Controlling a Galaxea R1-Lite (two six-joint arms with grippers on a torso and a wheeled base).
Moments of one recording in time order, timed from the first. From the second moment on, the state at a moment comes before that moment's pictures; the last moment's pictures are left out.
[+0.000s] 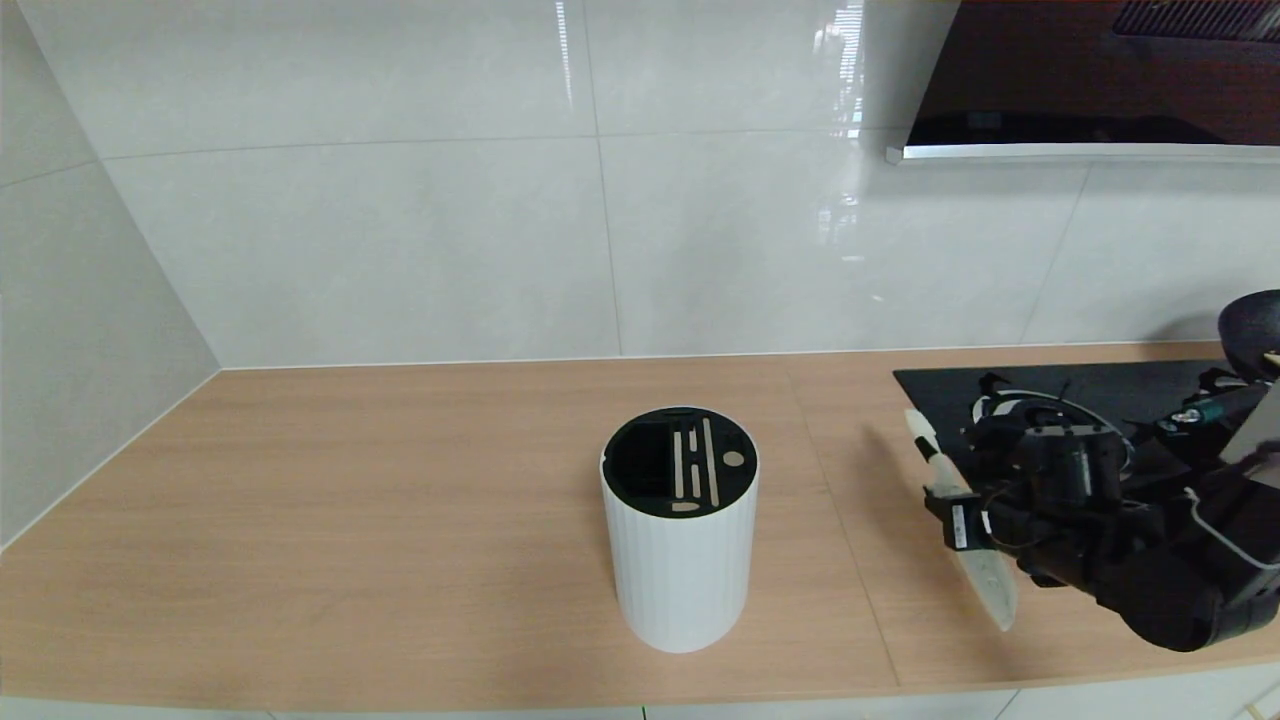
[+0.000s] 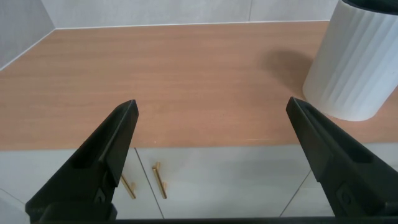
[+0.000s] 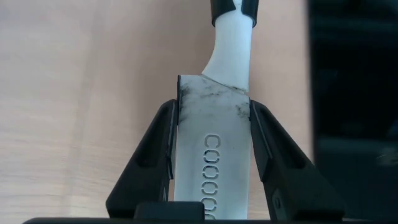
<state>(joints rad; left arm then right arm) 0.00 0.00 0.00 0.00 0.01 0.01 0.19 2.06 -0.61 -0.96 -0.11 0.02</state>
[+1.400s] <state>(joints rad) -0.63 1.37 -0.83 -0.58 -0.29 -0.62 0.83 1.47 -0.80 -0.60 -0.22 0.18</state>
